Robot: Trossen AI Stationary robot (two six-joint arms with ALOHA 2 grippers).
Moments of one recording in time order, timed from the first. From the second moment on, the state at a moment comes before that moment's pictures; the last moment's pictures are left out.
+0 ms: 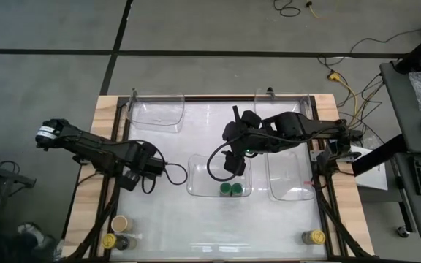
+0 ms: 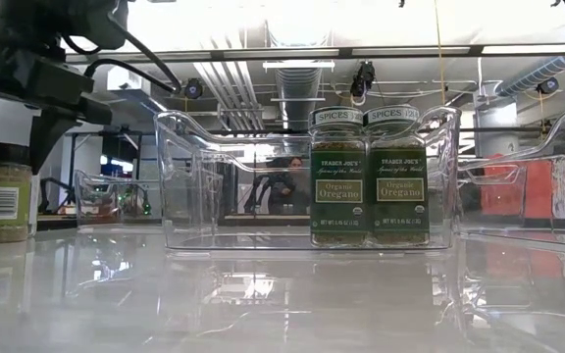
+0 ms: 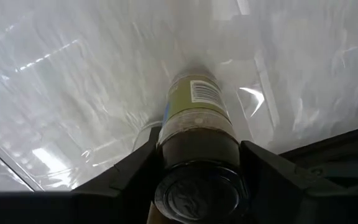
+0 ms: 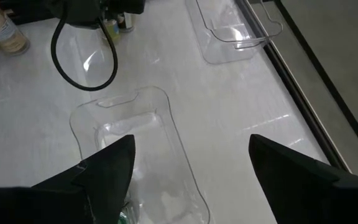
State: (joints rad) left arm -0.21 1.27 0.84 -1.29 -0.07 0.23; right arm 0.20 1.89 2.35 -1.43 0.39 0.39
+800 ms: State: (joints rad) left arm -0.21 1.24 1.29 -1.33 -0.14 -0.09; right arm 0.18 1.89 2.35 -1.39 0.39 0.28
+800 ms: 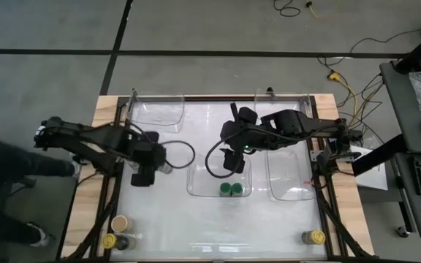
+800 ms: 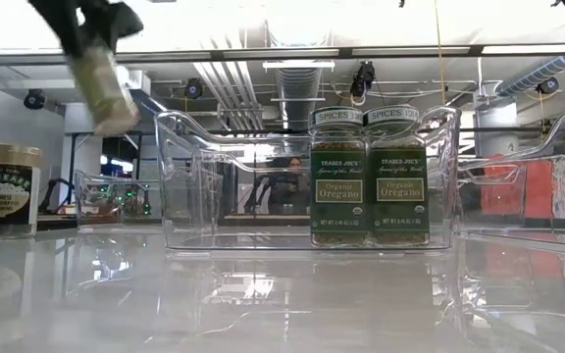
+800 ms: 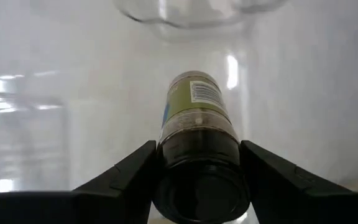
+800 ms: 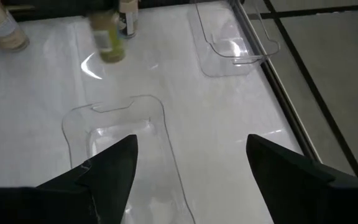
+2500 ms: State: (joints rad) left arm 0.84 1.38 1.51 -1.49 -0.03 -0.45; right arm 0.18 1.89 2.35 -1.33 0.39 0.16
